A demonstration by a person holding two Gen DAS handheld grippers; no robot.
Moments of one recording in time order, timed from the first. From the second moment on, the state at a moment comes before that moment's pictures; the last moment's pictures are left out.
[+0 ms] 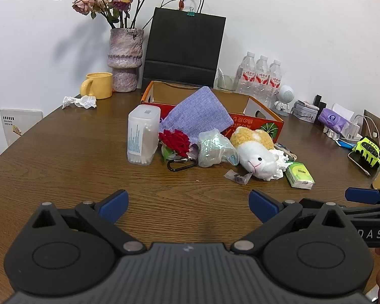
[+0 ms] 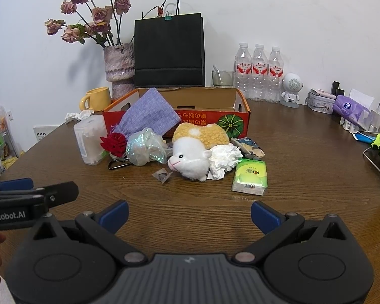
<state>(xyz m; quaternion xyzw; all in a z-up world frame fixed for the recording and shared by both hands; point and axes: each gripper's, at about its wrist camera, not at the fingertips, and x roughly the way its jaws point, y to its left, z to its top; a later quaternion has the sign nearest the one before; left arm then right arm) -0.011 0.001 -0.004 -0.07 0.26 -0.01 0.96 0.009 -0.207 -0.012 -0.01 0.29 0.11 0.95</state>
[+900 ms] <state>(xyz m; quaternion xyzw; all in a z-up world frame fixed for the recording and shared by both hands) 0.030 0.023 -0.006 -0.07 0.27 0.02 0.96 0.051 -0.222 -0.024 -0.01 0.31 0.08 0.95</state>
